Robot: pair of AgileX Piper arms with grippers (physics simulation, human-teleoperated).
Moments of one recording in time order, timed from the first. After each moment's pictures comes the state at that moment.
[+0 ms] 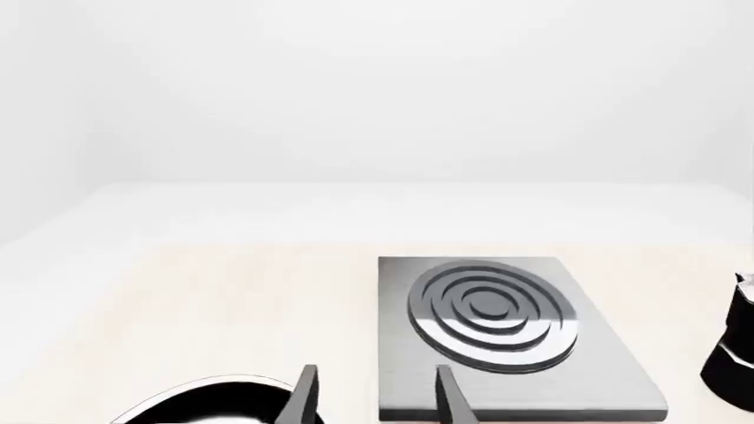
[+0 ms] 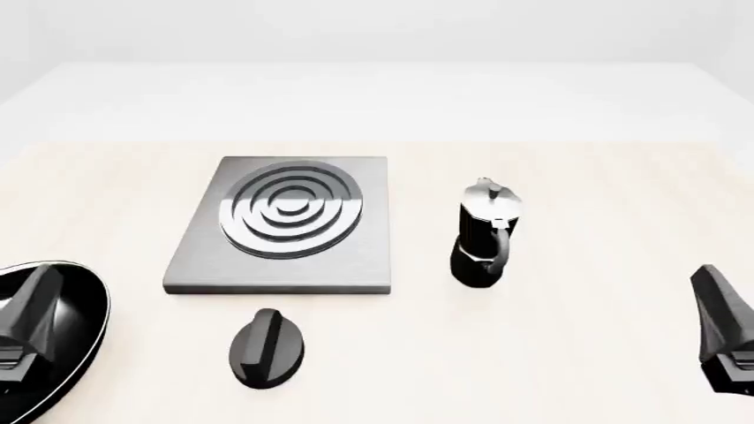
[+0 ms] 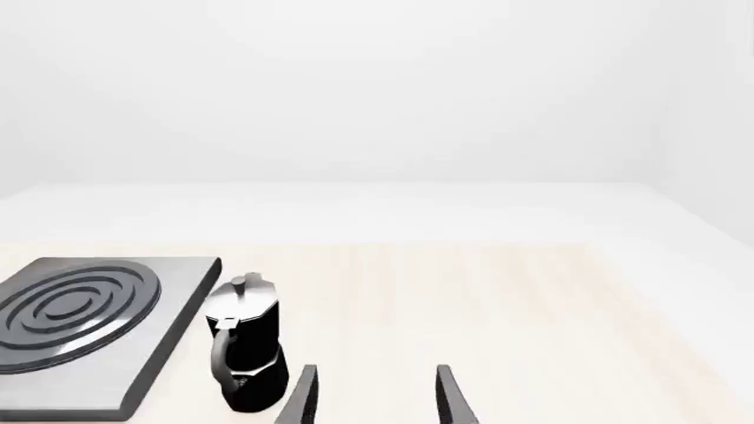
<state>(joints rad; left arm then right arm) 0.00 0.00 0.00 0.00 0.00 0.00 0.00 0.00 0.00 0.00</state>
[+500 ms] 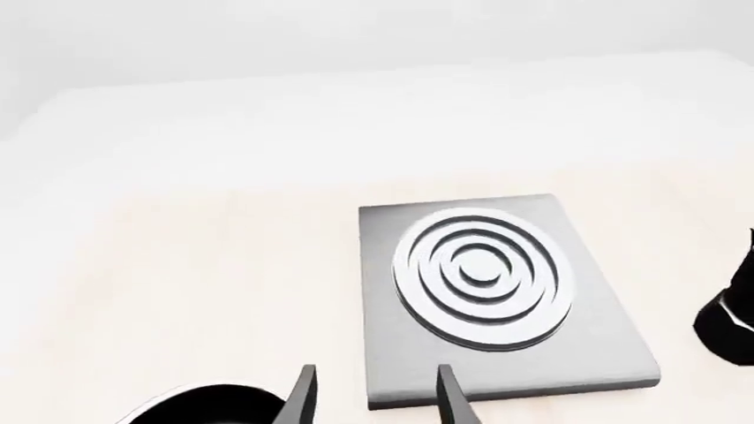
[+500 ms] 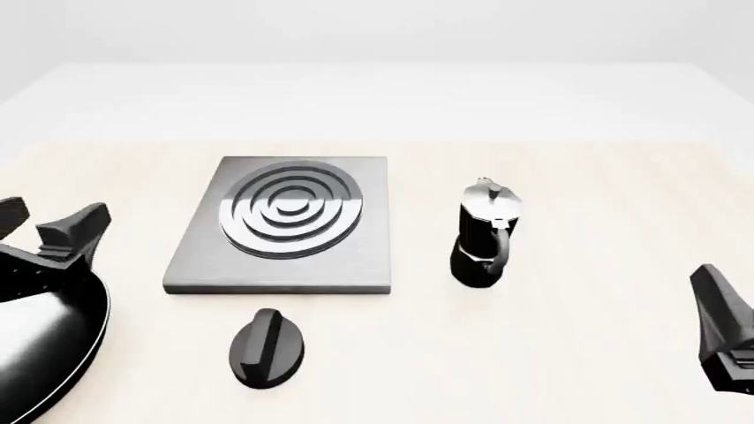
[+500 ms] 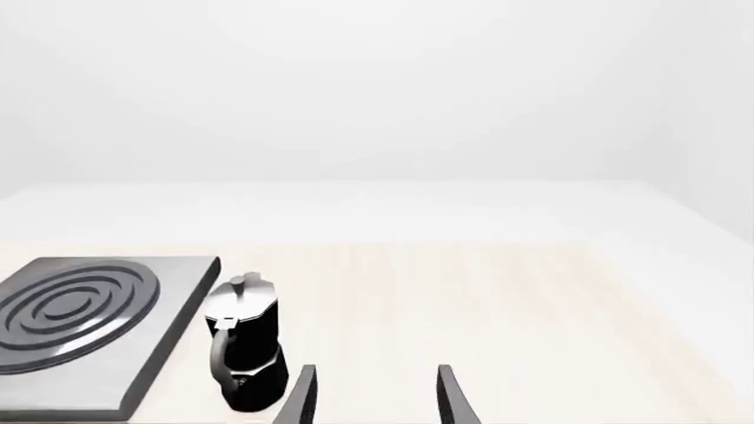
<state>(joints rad) -0.06 0.57 -0.30 0.02 0.04 0.00 0.01 -0.01 0.00 0.00</state>
